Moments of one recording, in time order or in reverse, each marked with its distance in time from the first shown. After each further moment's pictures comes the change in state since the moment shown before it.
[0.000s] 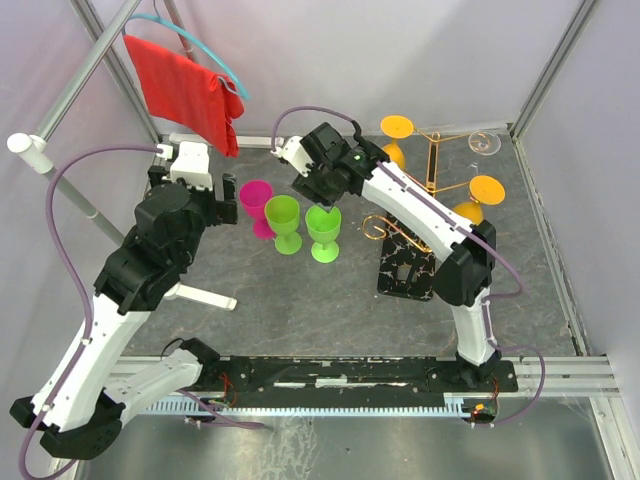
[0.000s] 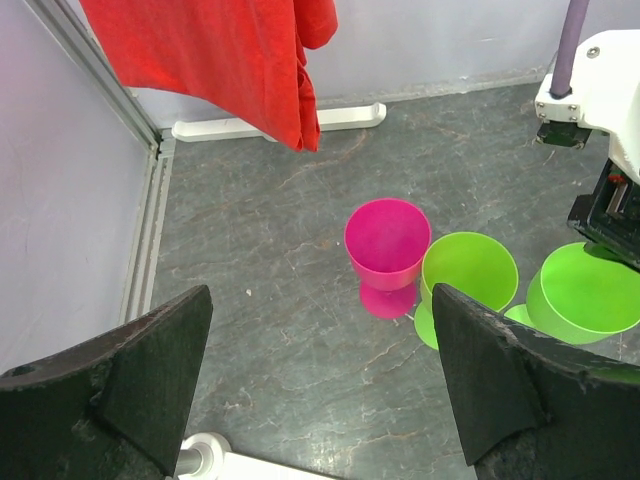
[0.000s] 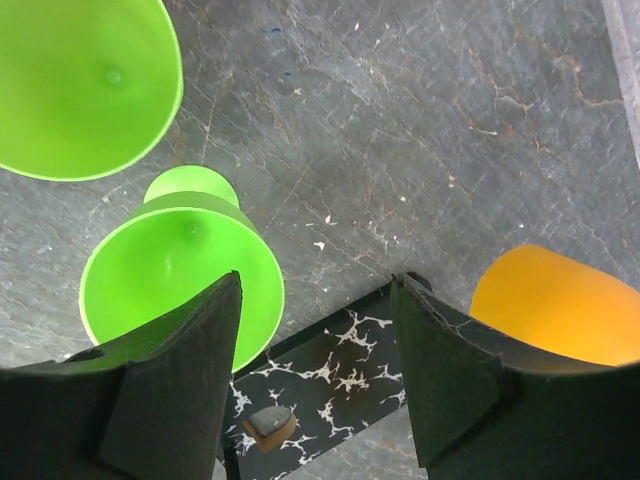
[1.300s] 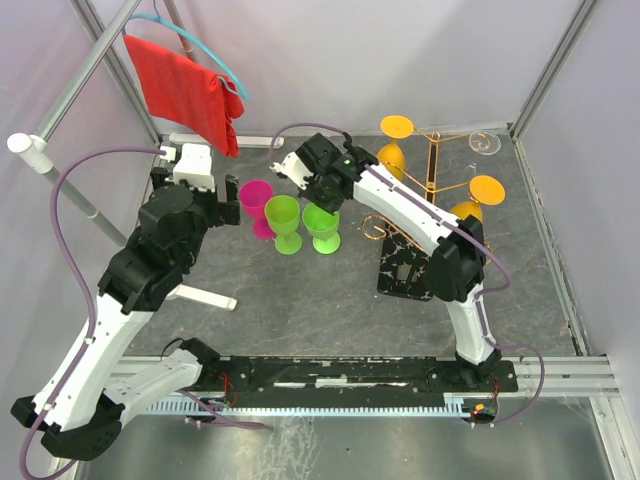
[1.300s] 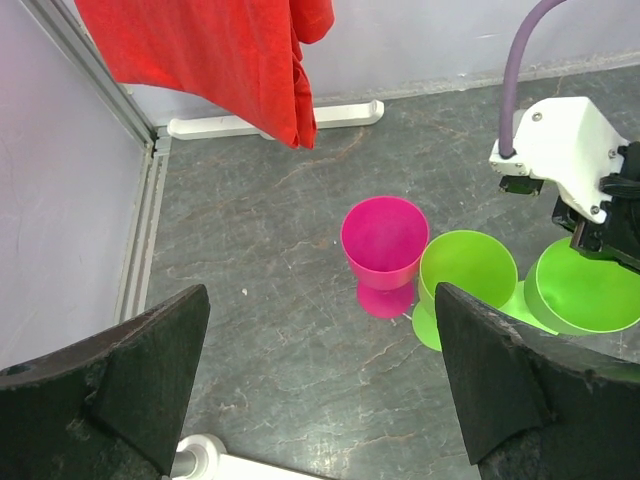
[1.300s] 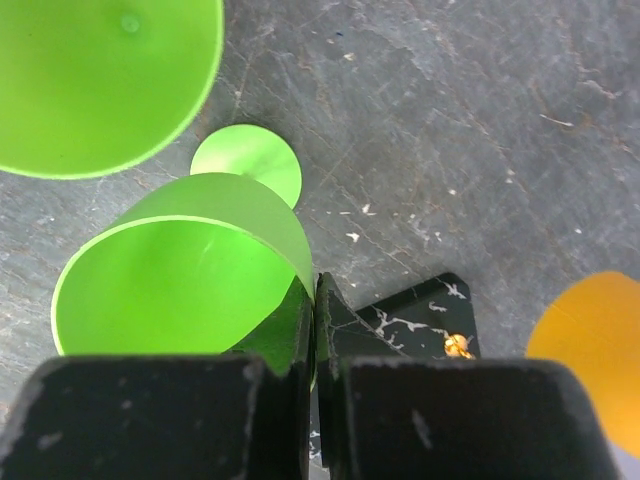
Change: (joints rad) left arm 0.000 -0.007 -0.039 0.023 0.003 -0.003; right arm -0.013 0.077 -0.024 -0.042 -0.066 -0.029
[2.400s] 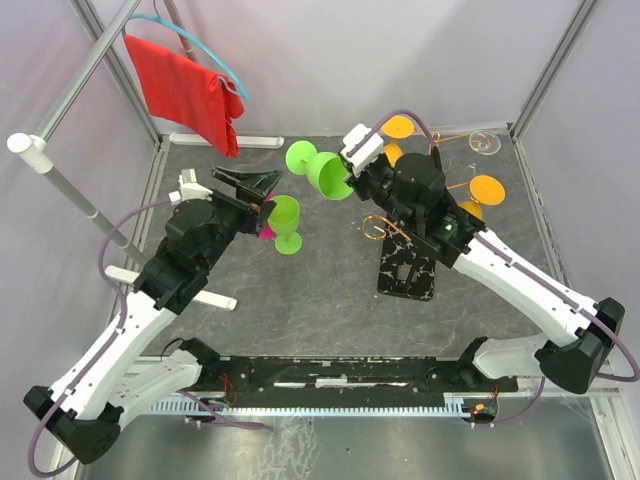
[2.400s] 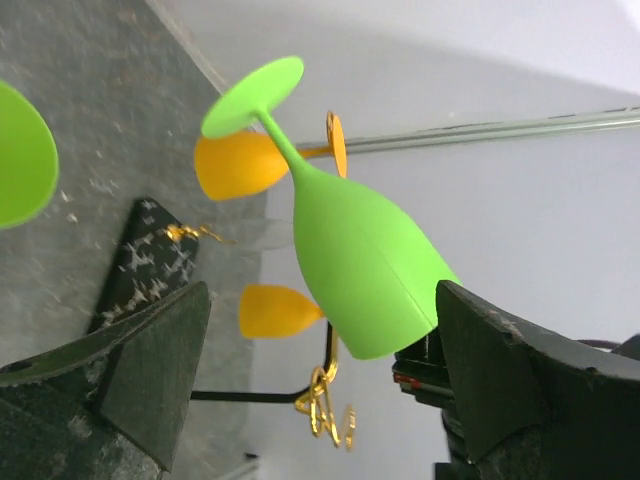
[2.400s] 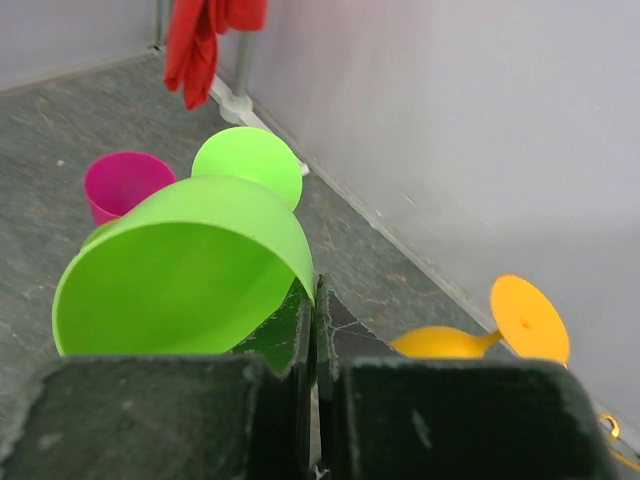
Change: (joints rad) left arm 0.000 -0.031 -0.275 0.374 0.330 -1.336; right arm 0.031 -0.812 -0.763 0.930 0.075 -0.005
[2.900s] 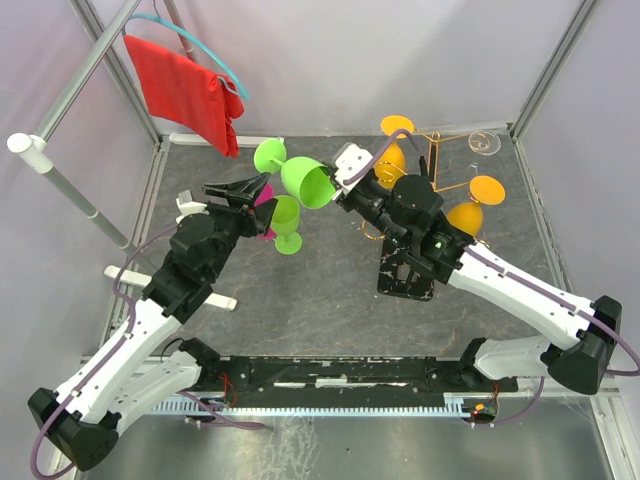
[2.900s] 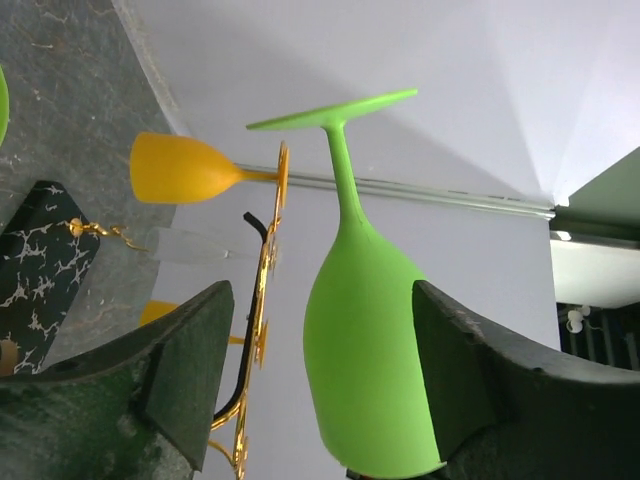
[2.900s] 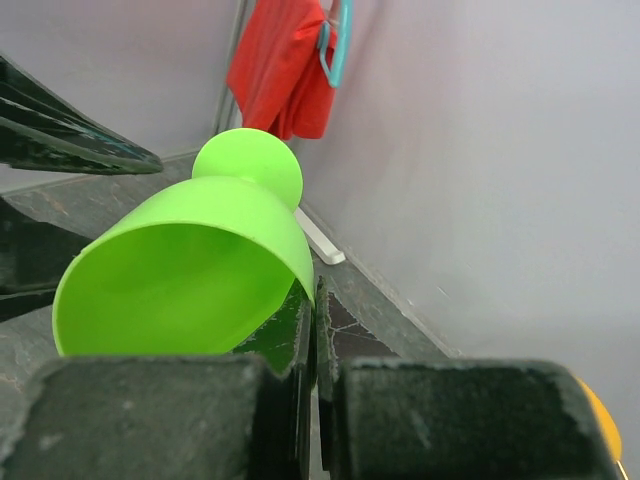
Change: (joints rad) left arm 0.000 -0.047 -0.175 0.178 -0.055 -0.350; right arm 0.109 -0.032 -0.122 0.287 -0.039 -0.025
